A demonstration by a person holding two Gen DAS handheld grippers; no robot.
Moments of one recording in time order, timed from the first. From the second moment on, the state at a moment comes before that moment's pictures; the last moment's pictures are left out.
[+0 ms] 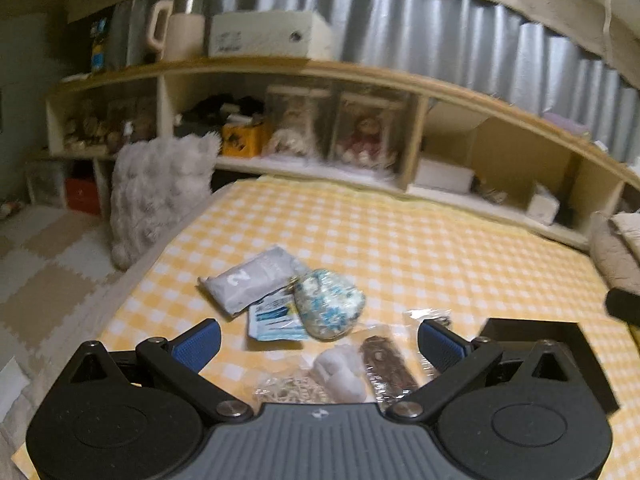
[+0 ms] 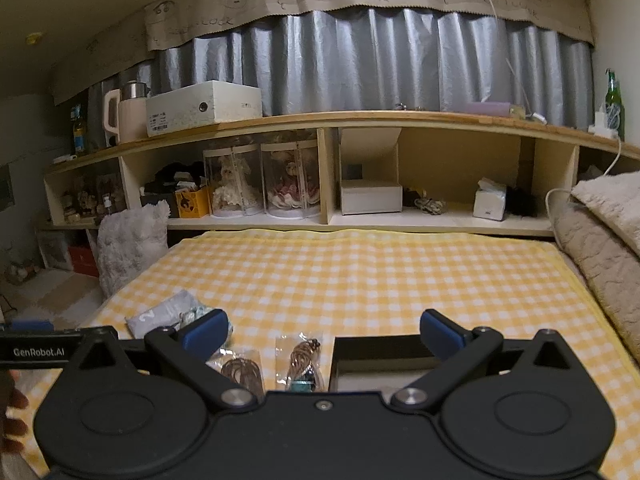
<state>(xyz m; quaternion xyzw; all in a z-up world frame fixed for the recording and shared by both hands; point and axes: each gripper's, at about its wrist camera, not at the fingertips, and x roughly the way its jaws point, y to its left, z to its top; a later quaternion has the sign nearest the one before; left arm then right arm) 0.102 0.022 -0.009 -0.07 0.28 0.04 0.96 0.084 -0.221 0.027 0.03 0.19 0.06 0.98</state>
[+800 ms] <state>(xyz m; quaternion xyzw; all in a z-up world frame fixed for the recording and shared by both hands) 0.183 0.016 -0.110 0.01 0.46 0.06 0.89 0.225 -0.165 -0.042 0.03 0.31 0.19 0.93</state>
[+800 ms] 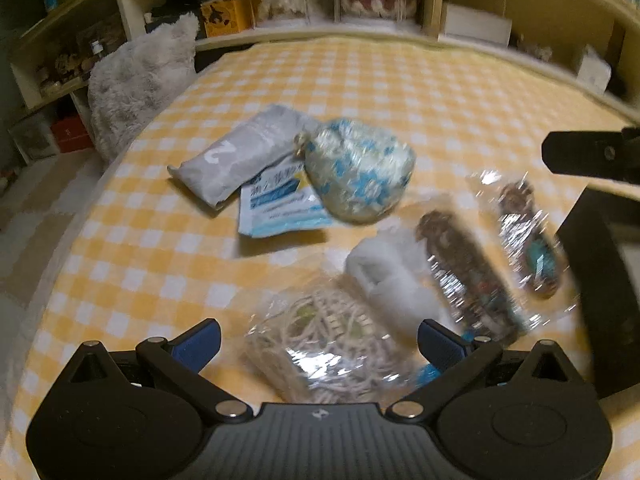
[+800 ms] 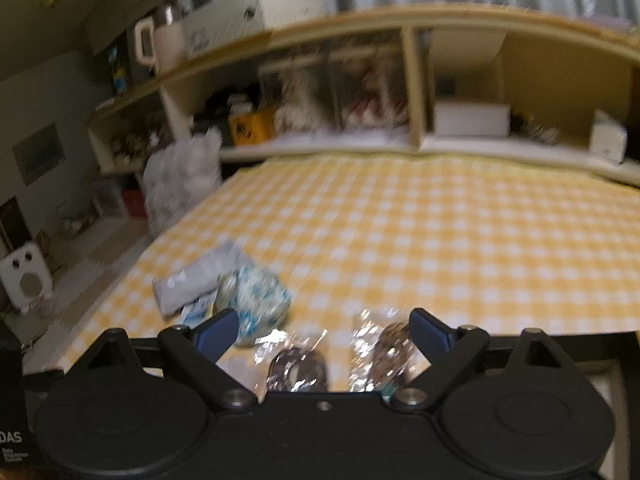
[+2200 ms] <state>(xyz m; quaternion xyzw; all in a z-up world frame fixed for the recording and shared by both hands) 0.186 0.036 -0.113 0.02 0.49 0.01 0.87 0.263 -0.130 -0.128 -0.03 0.44 0.24 0.86</state>
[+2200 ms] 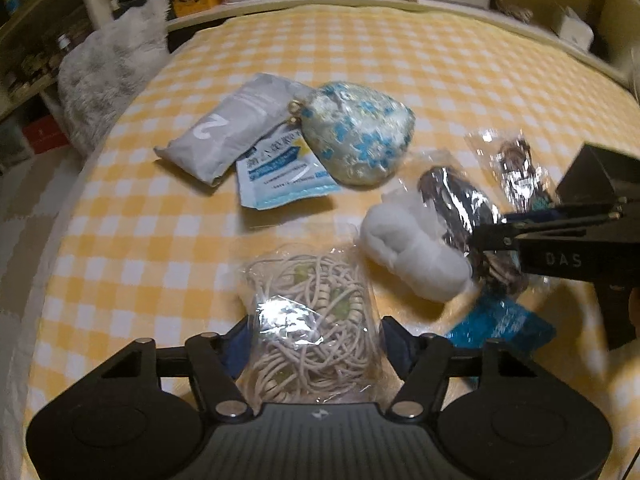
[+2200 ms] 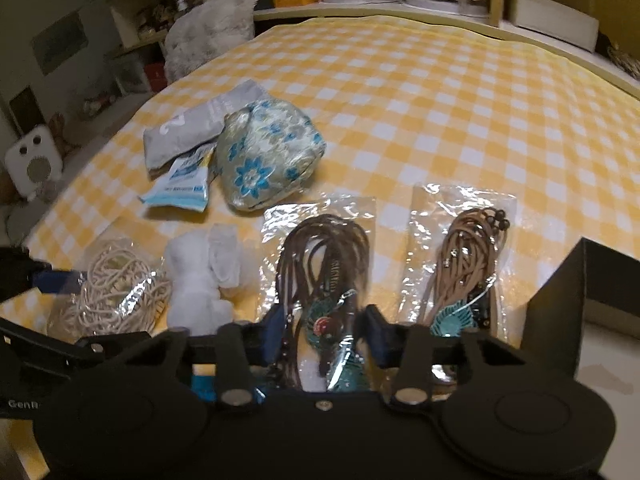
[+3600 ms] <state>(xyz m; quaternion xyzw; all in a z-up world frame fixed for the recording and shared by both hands) 0.174 0.052 -0.081 -0.06 0.43 0.04 0.90 0.237 -0.127 -0.103 -0.08 0.40 0.23 0.89</state>
